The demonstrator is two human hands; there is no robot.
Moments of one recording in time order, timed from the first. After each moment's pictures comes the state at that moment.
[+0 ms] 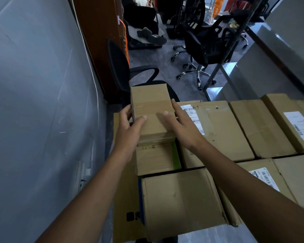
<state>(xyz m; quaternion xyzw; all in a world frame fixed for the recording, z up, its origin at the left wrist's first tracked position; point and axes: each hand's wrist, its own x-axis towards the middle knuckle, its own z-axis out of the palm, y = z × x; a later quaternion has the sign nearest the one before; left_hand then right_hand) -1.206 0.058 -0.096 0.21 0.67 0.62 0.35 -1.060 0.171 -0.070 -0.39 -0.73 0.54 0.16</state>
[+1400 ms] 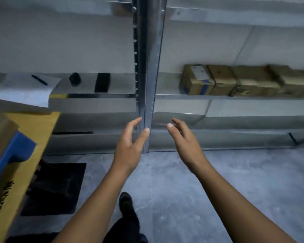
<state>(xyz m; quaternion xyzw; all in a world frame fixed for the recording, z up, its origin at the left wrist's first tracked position) -0.334 -0.068 -0.076 0.71 0.28 0.24 0.60 -0.214 -0.207 -0.055 -0.78 -0.21 0.23 0.54</state>
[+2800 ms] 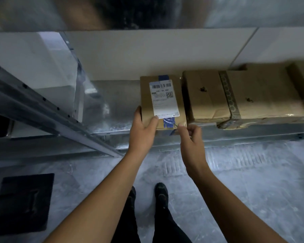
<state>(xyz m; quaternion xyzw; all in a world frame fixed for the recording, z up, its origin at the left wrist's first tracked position) 0.147 -0.036 -0.181 0.66 0.41 0.13 0.62 0.192 -0.178 -0.162 -0.78 0.03 0.25 0.57</state>
